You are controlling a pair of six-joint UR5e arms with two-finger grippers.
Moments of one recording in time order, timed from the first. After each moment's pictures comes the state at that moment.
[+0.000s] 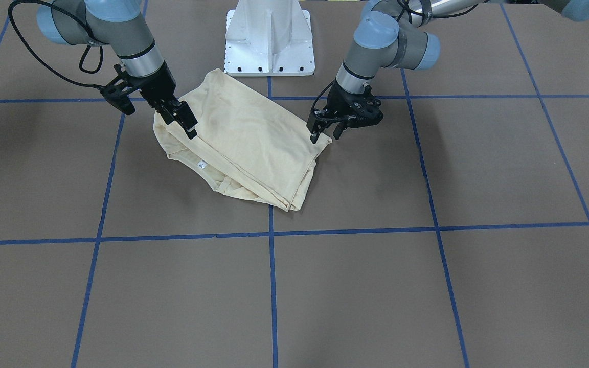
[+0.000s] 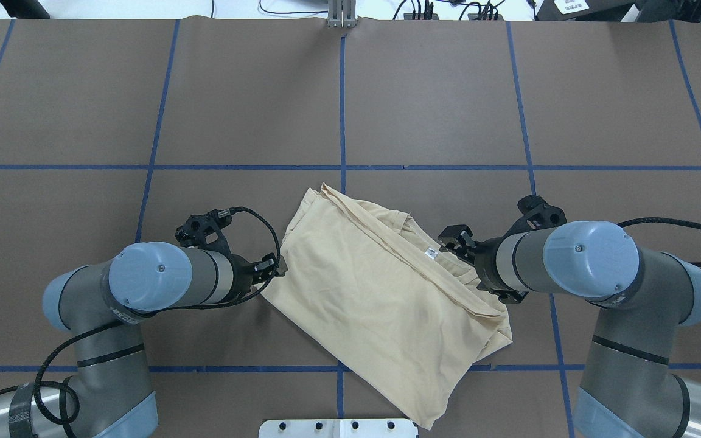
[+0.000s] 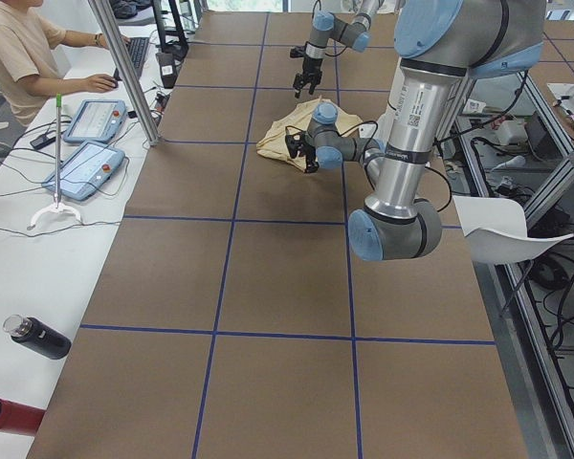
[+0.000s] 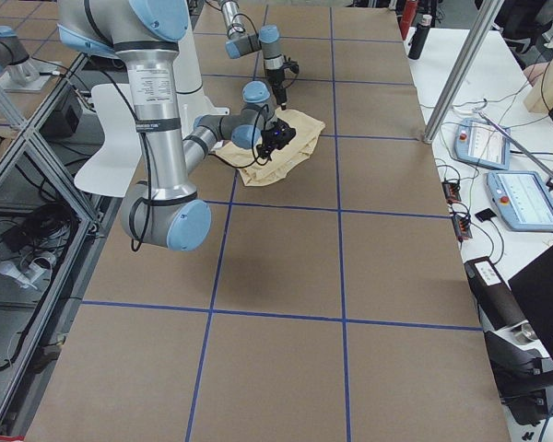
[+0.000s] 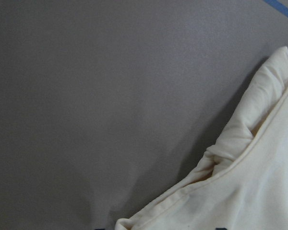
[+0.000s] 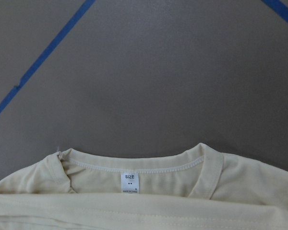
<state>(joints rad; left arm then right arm) -0.37 -1.94 -1.78 -2.06 -1.68 -1.74 0.43 -1.38 2.01 -1.23 1.70 2.06</state>
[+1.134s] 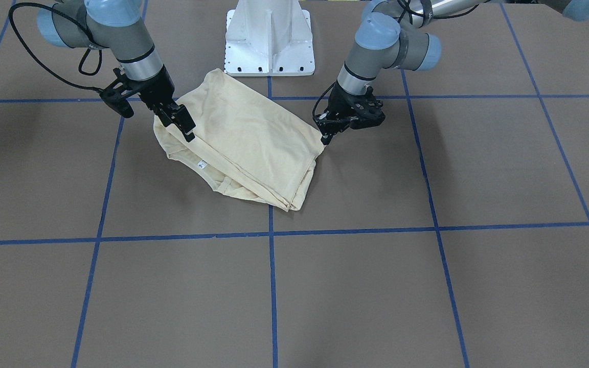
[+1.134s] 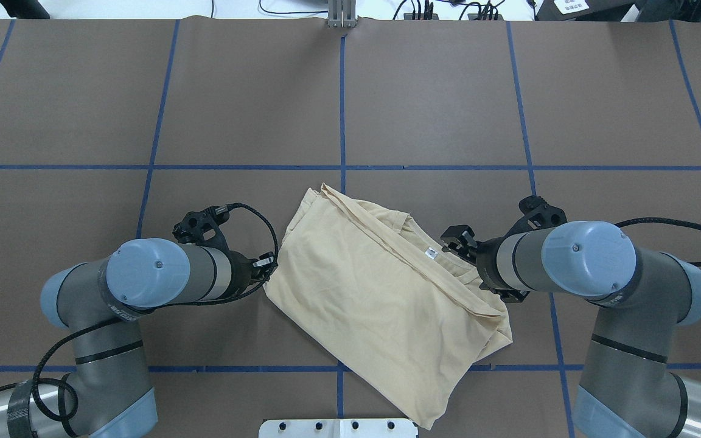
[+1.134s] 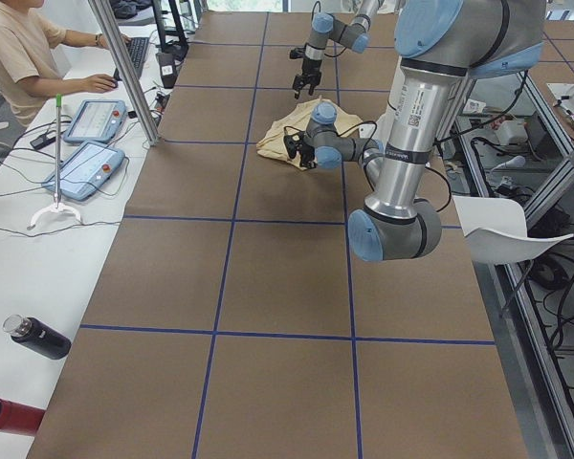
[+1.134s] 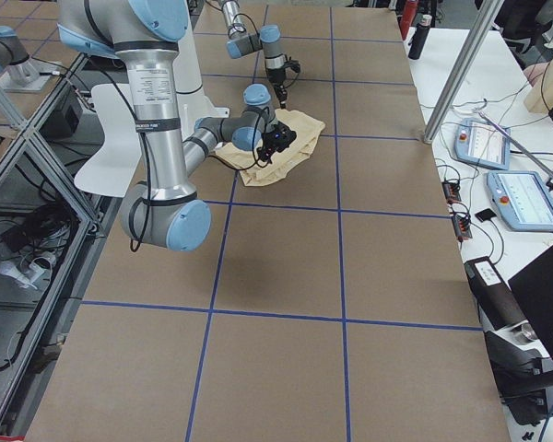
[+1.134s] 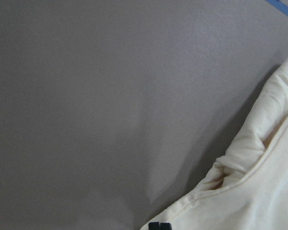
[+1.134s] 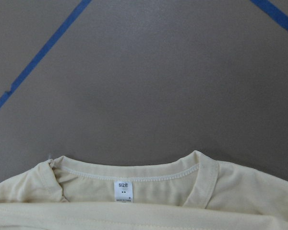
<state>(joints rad) -0.39 -1.94 -1.79 -2.06 -1.68 -1.74 0.44 -1.39 2.00 -1.23 1.70 2.06</state>
